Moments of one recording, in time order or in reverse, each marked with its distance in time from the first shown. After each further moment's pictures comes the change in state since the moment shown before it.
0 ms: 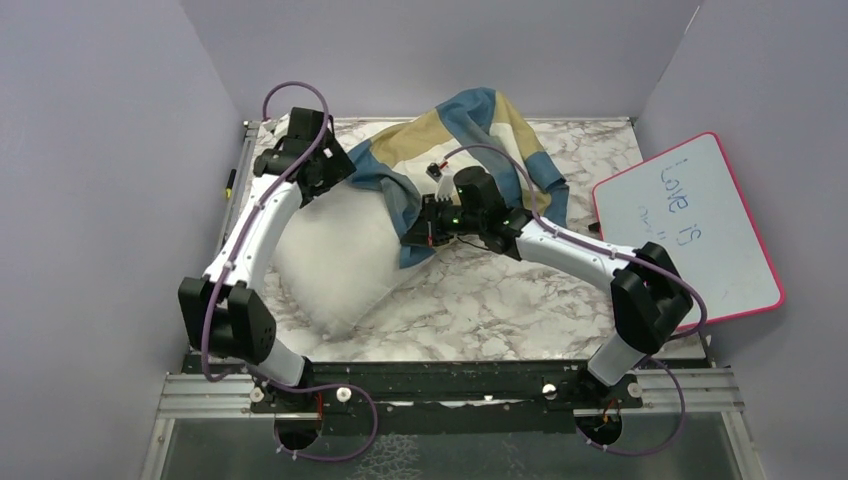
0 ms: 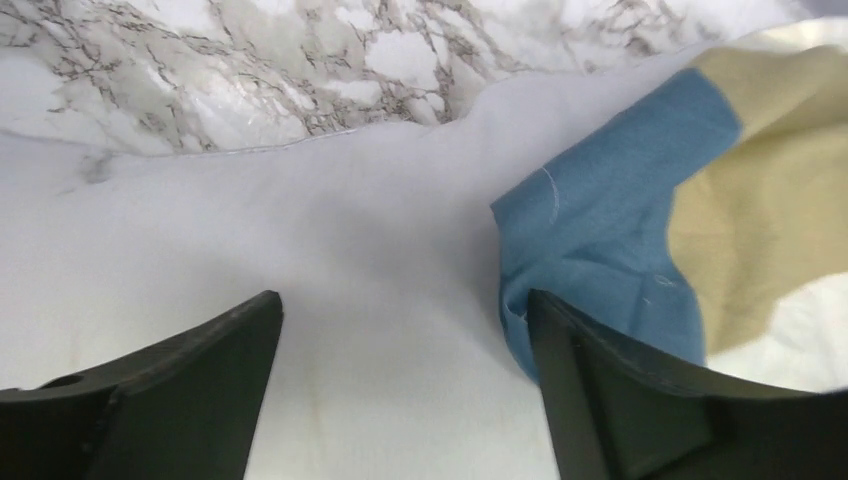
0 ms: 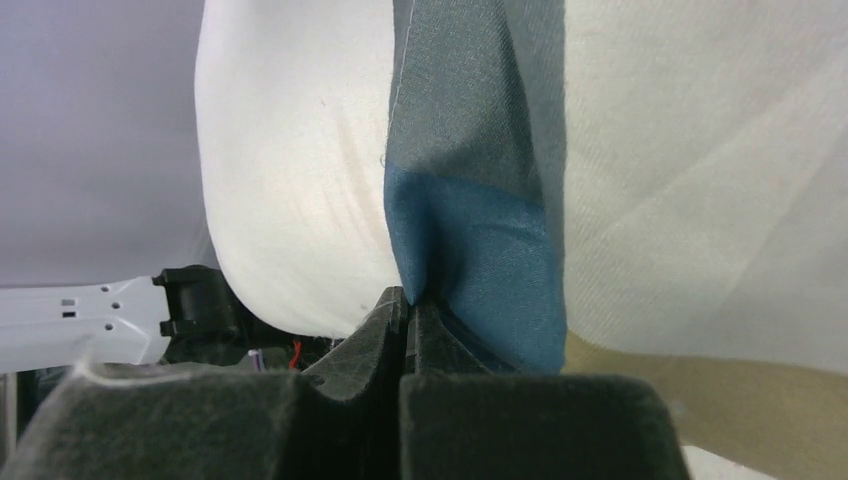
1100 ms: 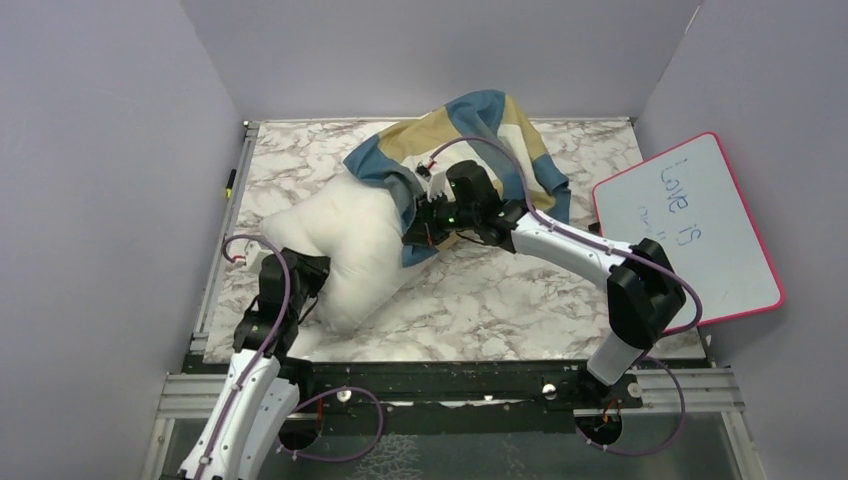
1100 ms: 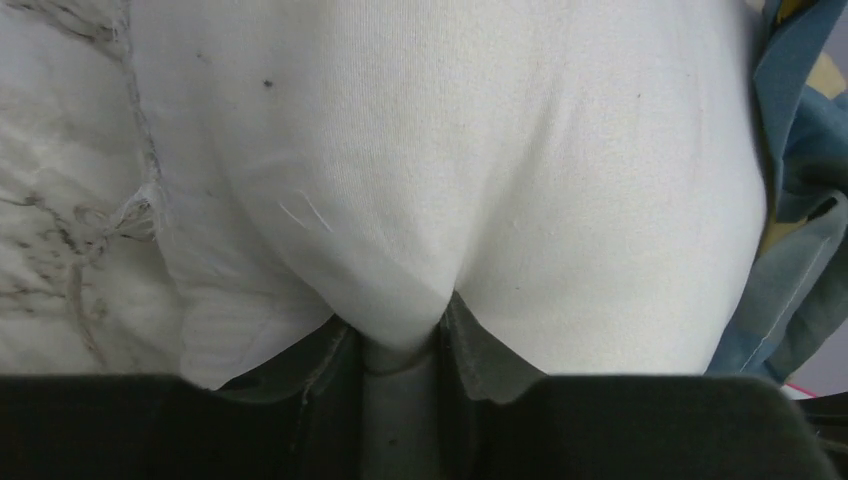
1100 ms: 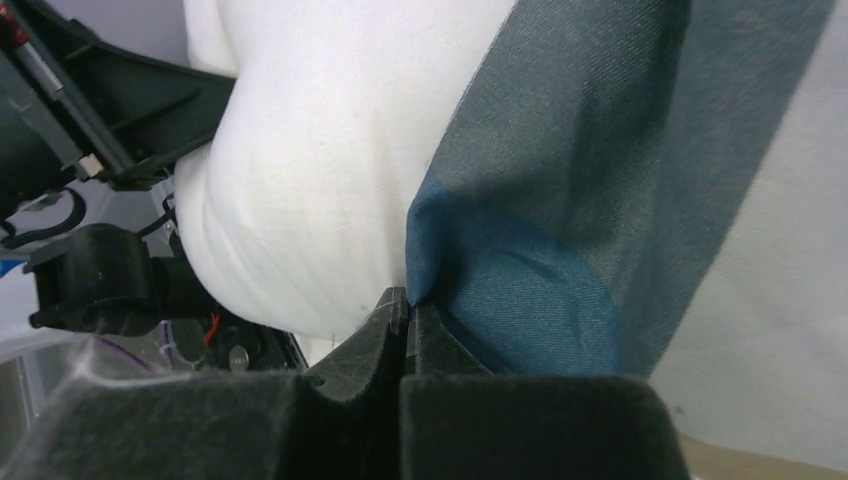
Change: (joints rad) left arm 0.014 -1.053 -1.086 0.382 0.067 -0.326; right arm 0.003 0.042 0.099 -0.136 0.011 -0.244
